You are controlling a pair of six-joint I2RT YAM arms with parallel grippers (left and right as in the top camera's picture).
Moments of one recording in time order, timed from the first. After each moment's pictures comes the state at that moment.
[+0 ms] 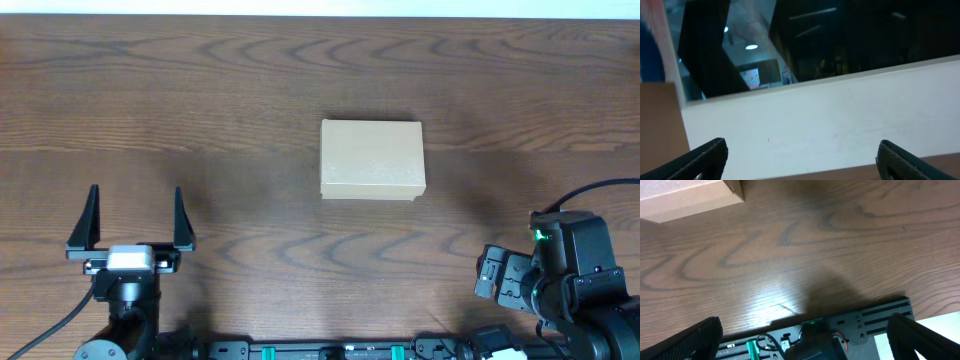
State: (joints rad) left arm 0.06 0.05 0.33 0.08 0.09 0.14; right arm 0.21 0.82 1.29 -1.66 0.16 0.46
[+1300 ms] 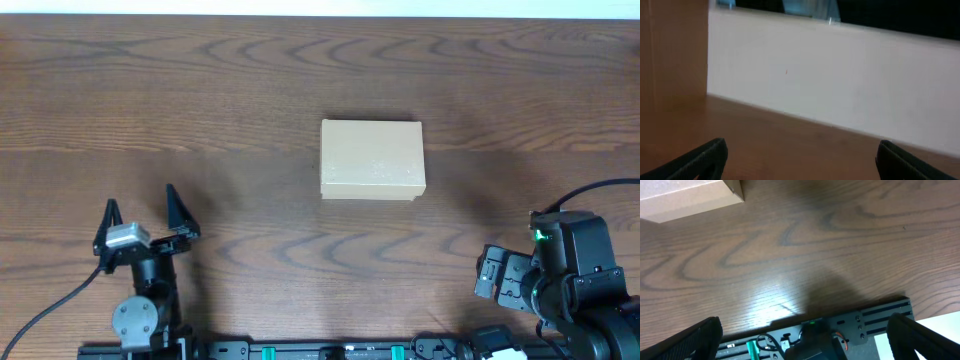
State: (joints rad) left arm 0.06 0.01 0.01 0.15 -0.13 -0.15; right arm 0.21 0.82 1.29 -1.66 0.16 0.46
